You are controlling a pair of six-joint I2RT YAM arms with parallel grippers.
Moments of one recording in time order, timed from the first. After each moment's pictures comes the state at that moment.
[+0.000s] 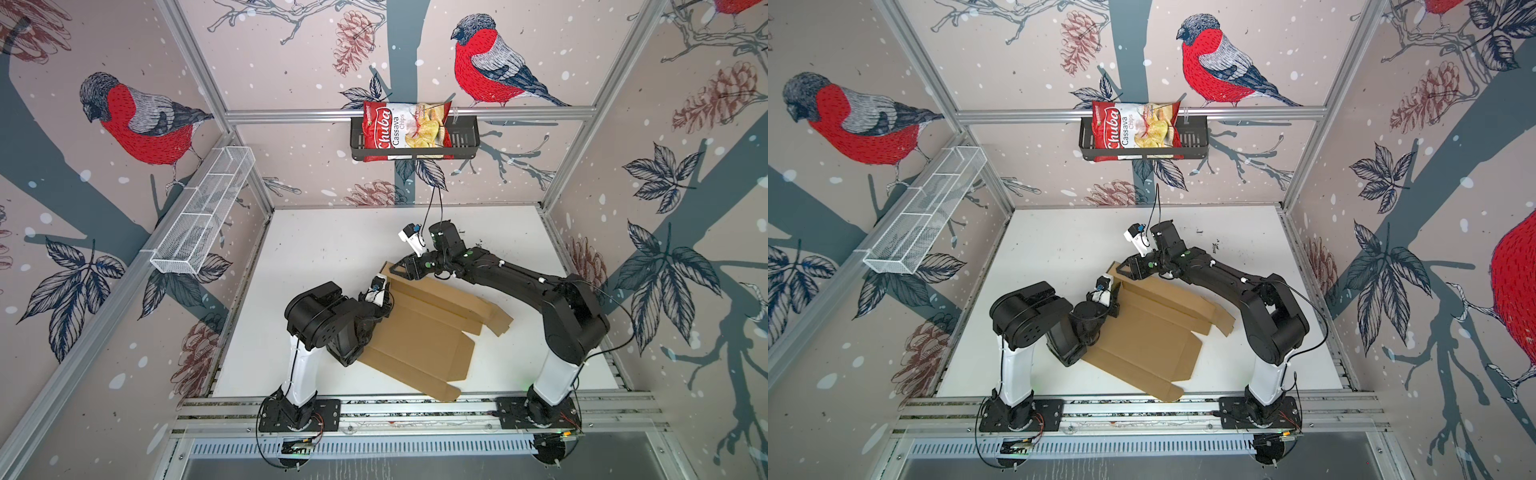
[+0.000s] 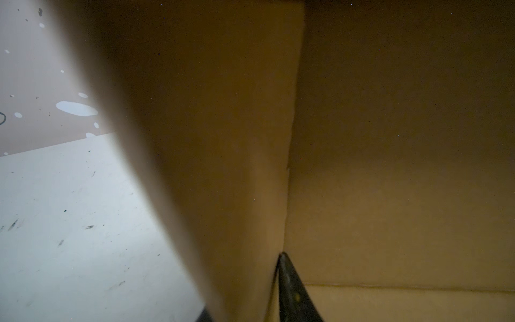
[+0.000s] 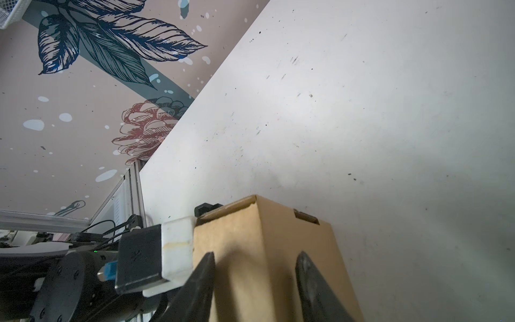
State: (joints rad) left arm -0.69 2.02 0.36 1.53 -0.32 0.03; right arm 0.68 1.79 1.27 -0.15 -0.62 0.21
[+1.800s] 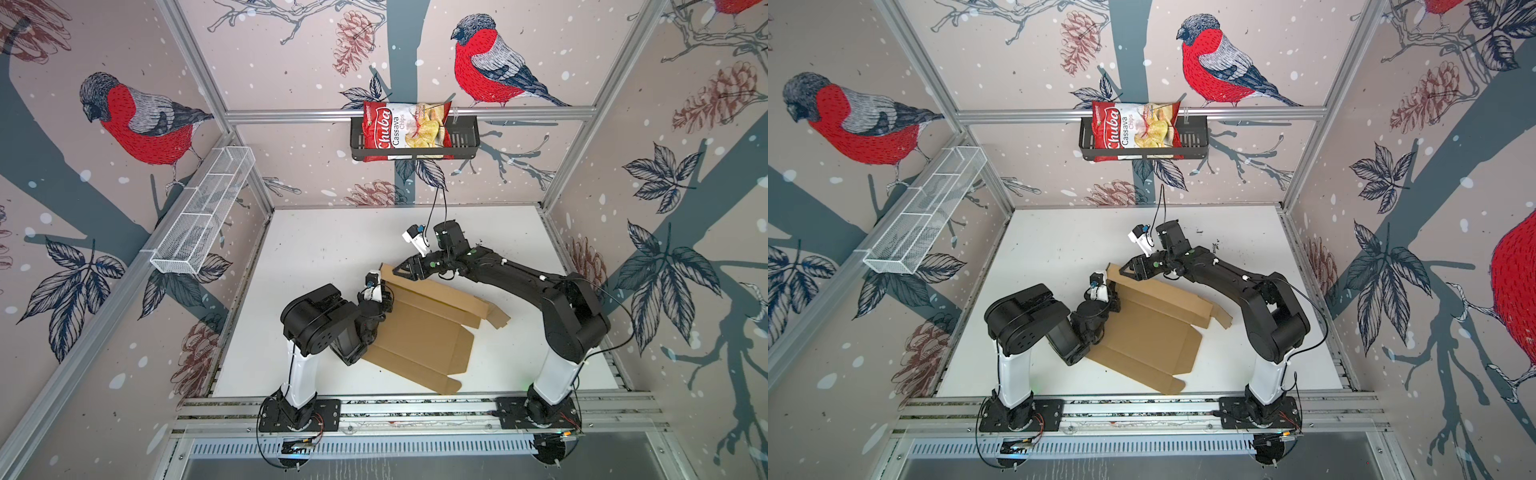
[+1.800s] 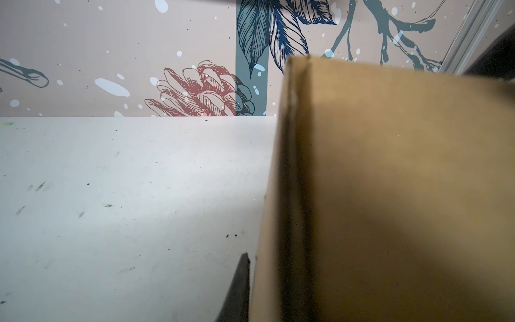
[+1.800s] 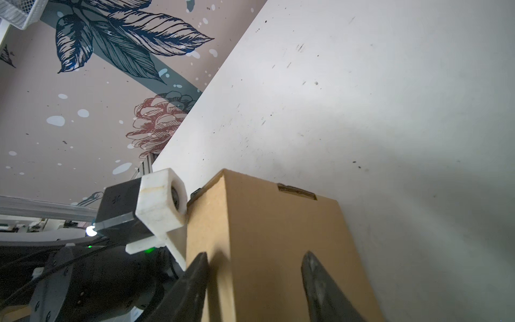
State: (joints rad) left arm -0.74 1.98 0.38 1.49 -0.49 -0.14; right arm 0.63 1.78 1.26 -0.18 -0.69 0.19
